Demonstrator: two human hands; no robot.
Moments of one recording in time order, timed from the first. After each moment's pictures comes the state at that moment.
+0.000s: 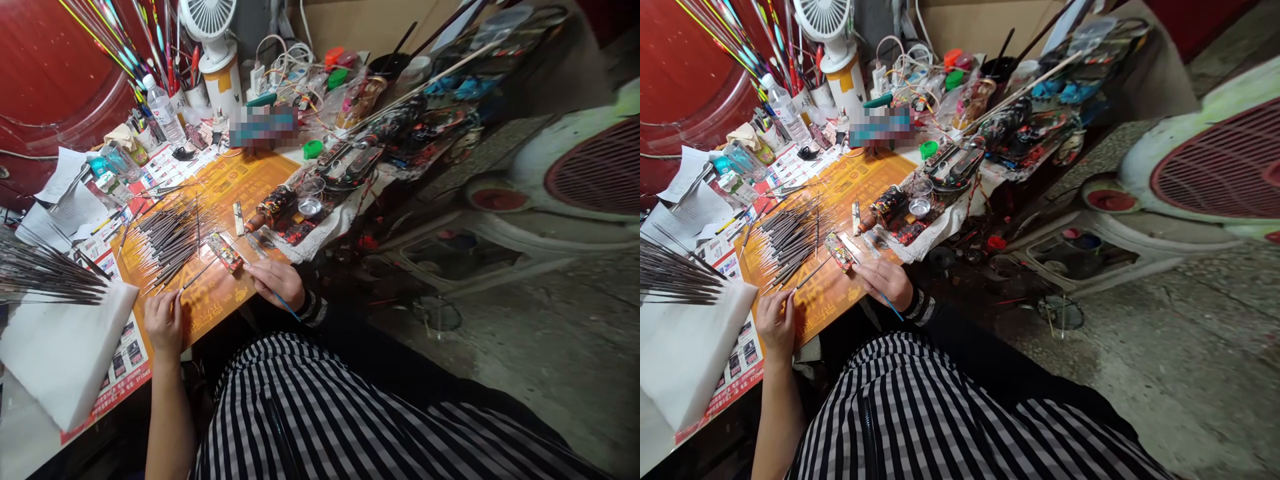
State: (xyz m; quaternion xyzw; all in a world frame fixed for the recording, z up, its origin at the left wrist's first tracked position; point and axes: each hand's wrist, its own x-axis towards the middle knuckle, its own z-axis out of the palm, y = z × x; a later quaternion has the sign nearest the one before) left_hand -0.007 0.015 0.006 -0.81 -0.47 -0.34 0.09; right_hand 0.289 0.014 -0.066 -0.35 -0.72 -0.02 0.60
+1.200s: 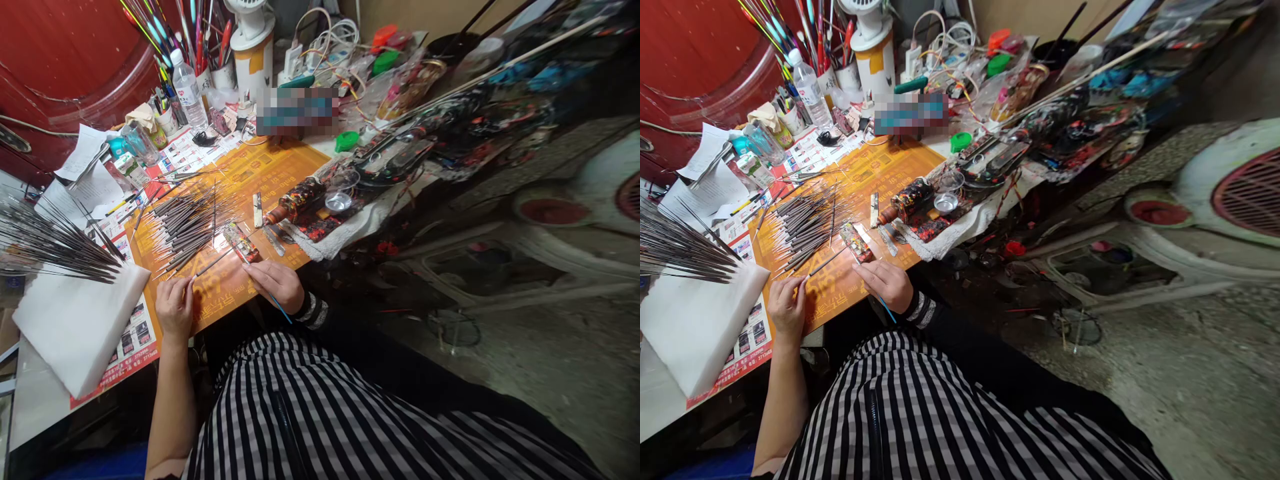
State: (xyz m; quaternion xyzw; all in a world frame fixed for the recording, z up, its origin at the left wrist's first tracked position) left_hand -0.007 0.011 0.001 -0.80 -0.48 -0.36 0.08; right_hand 0.261 0.007 -0.057 -0.35 -0.76 -0.06 0.55
